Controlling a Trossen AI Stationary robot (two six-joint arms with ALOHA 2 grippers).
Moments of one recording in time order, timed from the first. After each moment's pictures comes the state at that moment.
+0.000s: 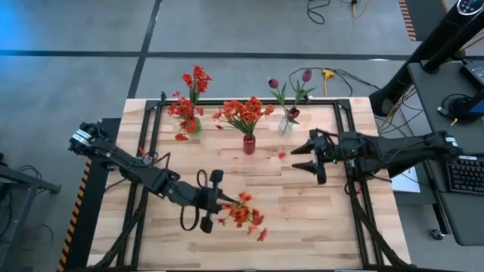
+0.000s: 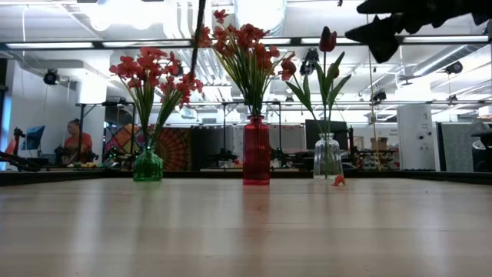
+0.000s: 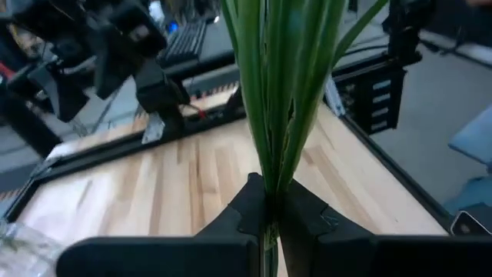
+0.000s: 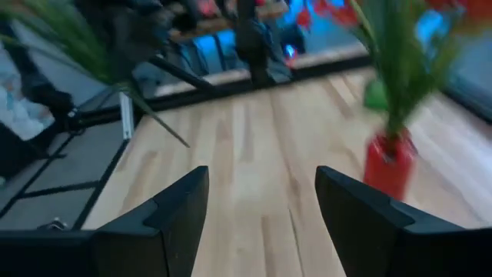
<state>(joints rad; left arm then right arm) -0.51 1.40 0.95 0.16 -0.36 0.12 0.01 0.72 0.56 -0.08 -0.04 0.23</state>
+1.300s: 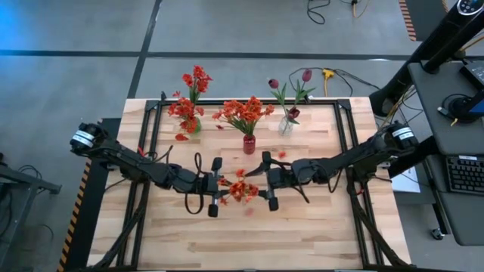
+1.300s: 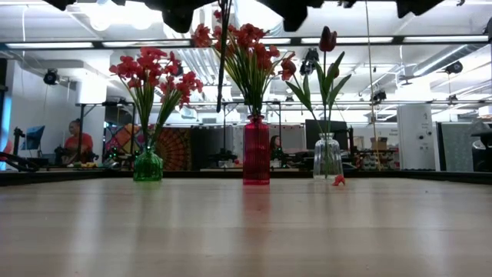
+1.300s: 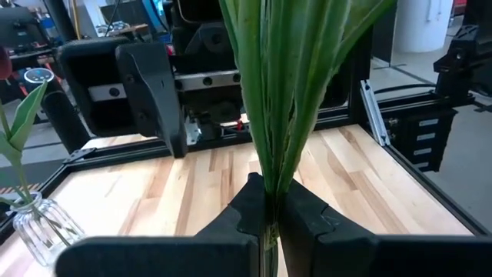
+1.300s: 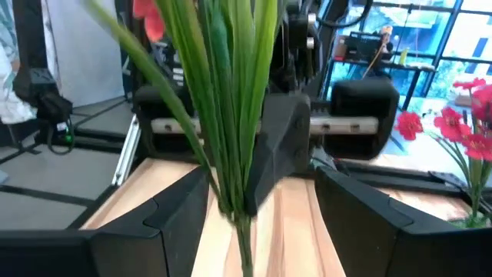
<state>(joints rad) -0.37 1.41 0.72 0.55 -0.33 0.09 0.26 1.55 0.84 0.69 0.13 -0.09</state>
